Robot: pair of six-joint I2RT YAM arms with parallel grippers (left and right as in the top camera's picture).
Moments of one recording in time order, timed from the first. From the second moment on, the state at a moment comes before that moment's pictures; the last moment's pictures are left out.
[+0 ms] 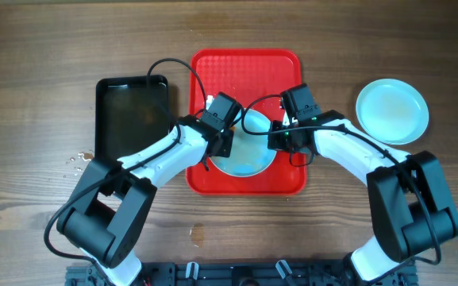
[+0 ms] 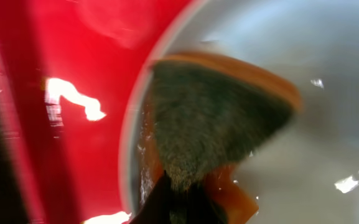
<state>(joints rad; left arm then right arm) -0.59 1.83 1.06 -0.50 -0.16 -0.38 0.36 1.78 0.95 -0.43 -0.16 0.51</state>
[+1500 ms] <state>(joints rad) -0.18 1.53 0.93 -0.64 -0.20 -0.43 0.31 1.77 0.92 -0.41 -0.21 0.22</state>
